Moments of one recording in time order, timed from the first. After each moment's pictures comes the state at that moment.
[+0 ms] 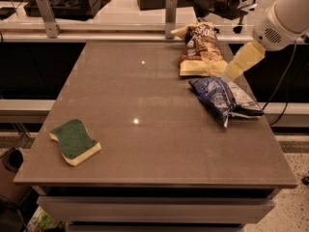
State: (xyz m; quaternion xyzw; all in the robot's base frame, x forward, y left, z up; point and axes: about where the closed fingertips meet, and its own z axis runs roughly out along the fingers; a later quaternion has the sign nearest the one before) arm 0.603 -0.233 0.947 -0.42 0.86 0.00 0.28
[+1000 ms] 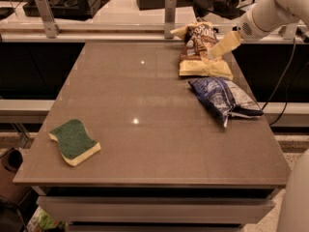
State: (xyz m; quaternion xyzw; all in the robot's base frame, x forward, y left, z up) arm 0.744 -0.259 0.914 -0.29 0.89 0.00 0.35
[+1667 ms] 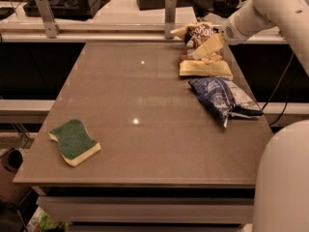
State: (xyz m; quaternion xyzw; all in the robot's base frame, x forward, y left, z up) arm 0.781 -0.217 0.887 -0.29 0.89 0.05 0.35
